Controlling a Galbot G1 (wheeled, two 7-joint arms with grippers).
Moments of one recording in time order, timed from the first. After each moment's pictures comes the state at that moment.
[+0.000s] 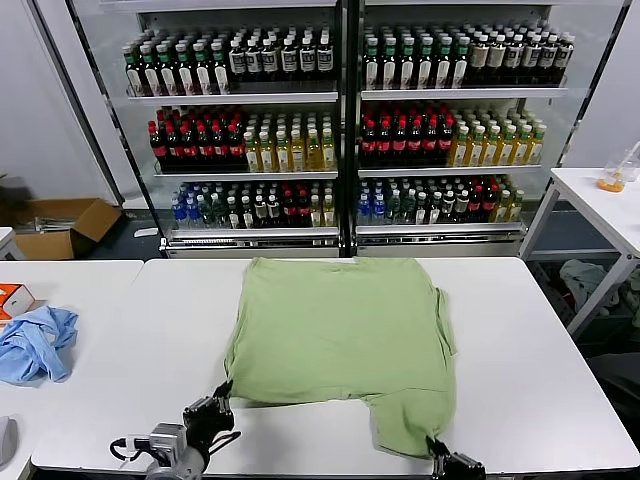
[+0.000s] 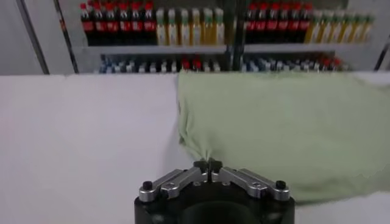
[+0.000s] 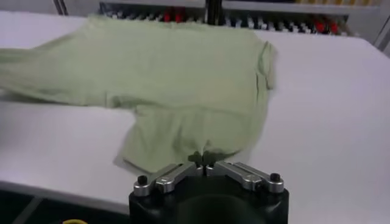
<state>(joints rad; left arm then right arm) 1.58 -1.34 -0.49 -2.21 -0.28 0.53 -0.10 -1.83 1.03 0.48 2.38 0.43 -0.47 0.25</state>
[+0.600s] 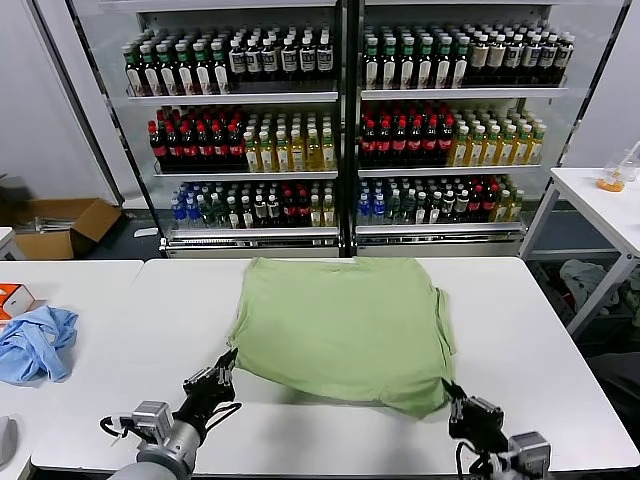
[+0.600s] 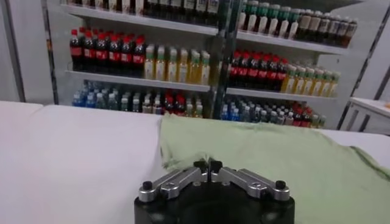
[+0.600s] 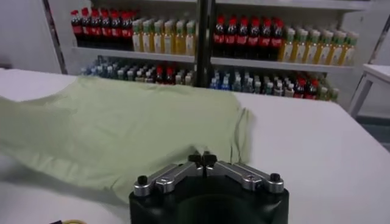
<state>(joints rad) 1.48 -1.28 -0.49 -2.19 -0.45 0.50 -0.10 -1.57 0.93 0.52 2.27 0.56 -0.46 0.24</state>
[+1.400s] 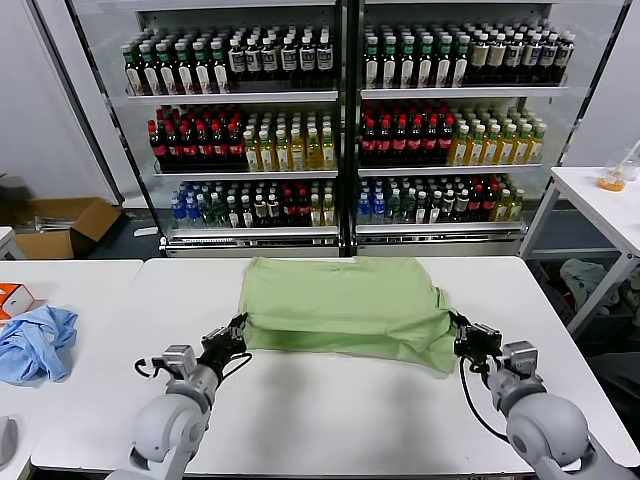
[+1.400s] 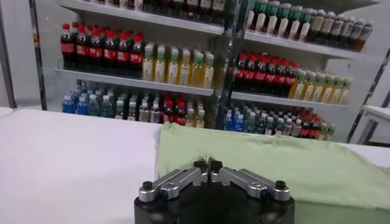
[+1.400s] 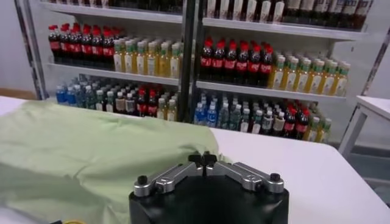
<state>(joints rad) 1.14 -1.26 -0.39 -1.87 -0.50 0.48 -0.12 -1.11 0.87 0.33 1.93 0.61 -0.46 0.21</state>
